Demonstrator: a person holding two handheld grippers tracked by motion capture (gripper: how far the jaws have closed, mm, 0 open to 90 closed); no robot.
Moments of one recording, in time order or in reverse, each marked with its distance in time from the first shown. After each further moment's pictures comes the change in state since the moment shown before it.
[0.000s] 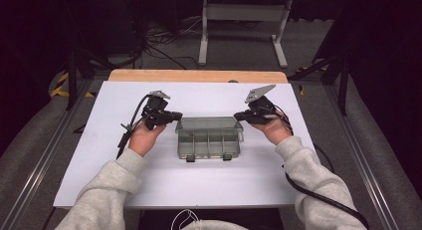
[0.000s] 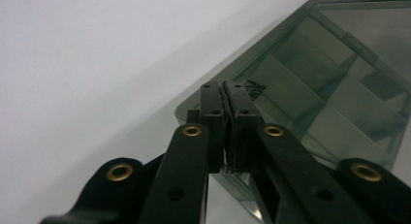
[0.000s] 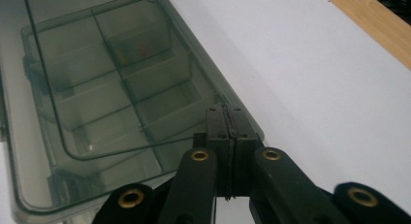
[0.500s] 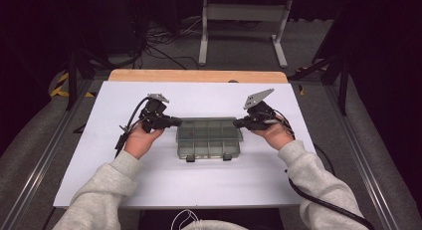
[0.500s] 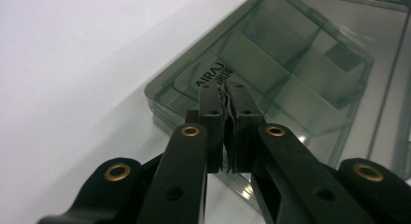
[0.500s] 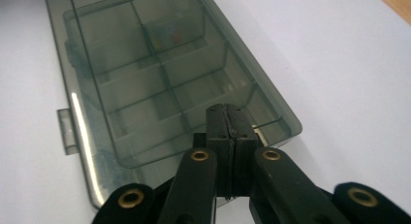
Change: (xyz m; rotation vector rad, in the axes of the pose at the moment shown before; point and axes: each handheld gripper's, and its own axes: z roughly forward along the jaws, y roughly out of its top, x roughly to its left) left arm -0.007 -0.006 -0.008 0.053 -0.086 0.045; right arm 0.017 -0.002 -0.003 0.038 0.066 -0.029
